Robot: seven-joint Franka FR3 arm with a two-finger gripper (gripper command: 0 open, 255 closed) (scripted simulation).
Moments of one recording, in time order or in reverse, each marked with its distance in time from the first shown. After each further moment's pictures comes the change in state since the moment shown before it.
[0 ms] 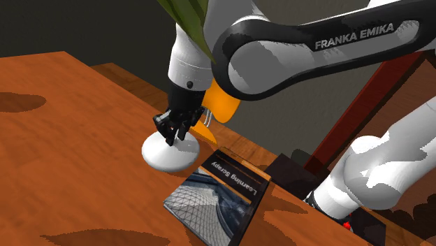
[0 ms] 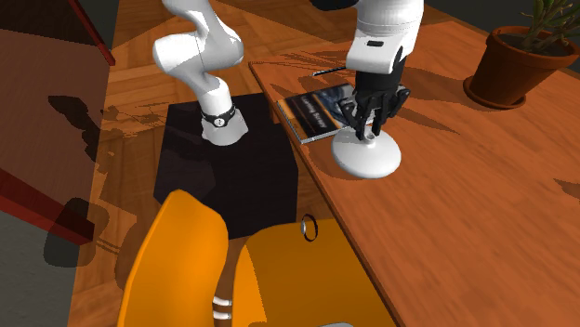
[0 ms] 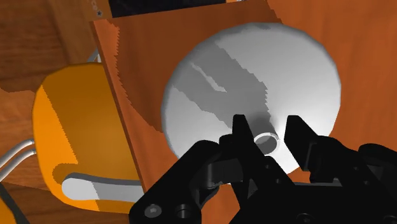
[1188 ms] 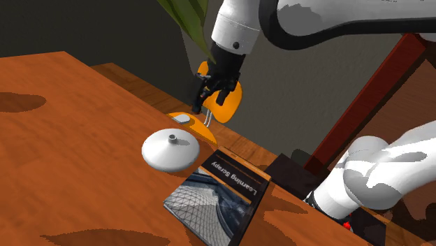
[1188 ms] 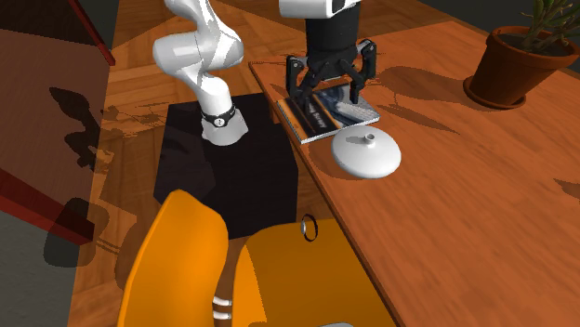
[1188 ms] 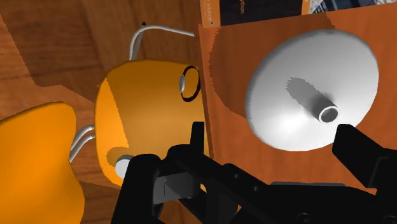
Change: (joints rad) arm -0.012 -0.242 -0.164 -0.055 0.080 -0.177 -0.196
